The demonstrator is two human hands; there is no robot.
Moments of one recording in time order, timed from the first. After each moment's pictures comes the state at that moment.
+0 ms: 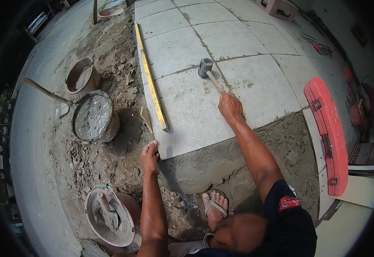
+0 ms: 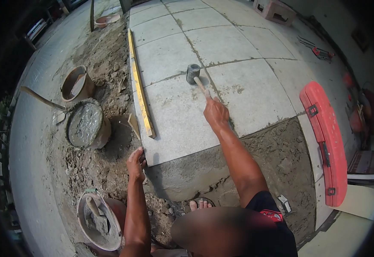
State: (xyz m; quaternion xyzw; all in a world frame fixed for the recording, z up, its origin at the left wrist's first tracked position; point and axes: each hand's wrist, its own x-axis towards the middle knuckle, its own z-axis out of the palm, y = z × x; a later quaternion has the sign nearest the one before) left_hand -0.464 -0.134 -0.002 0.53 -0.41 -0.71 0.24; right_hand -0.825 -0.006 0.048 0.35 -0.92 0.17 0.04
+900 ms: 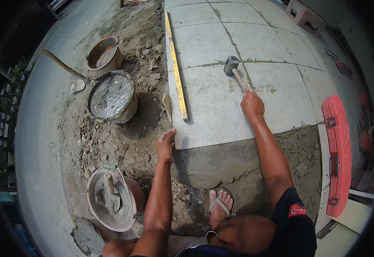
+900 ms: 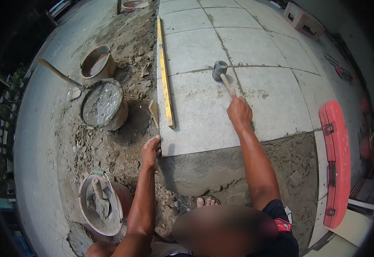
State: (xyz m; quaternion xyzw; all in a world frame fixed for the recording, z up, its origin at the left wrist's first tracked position) left_hand -0.468 -0.134 0.001 0.50 -0.38 -0.73 0.26; right_hand -0.815 -0.016 0.070 0.35 -0.93 0.11 0.04
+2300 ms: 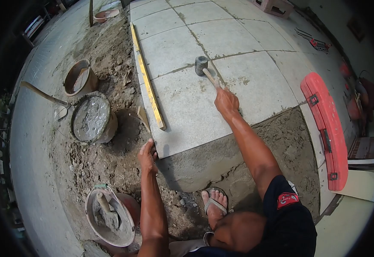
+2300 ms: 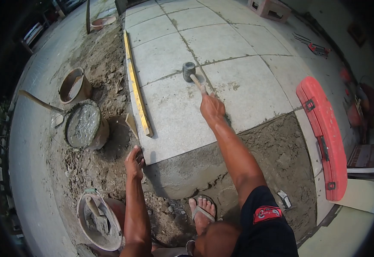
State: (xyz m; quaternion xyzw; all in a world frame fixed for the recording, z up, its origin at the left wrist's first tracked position) left_hand -0.465 -0.134 0.004 0.54 -0.37 -0.71 0.25; right_hand -0.822 -0.010 0.061 0.33 -0.93 0.15 0.05
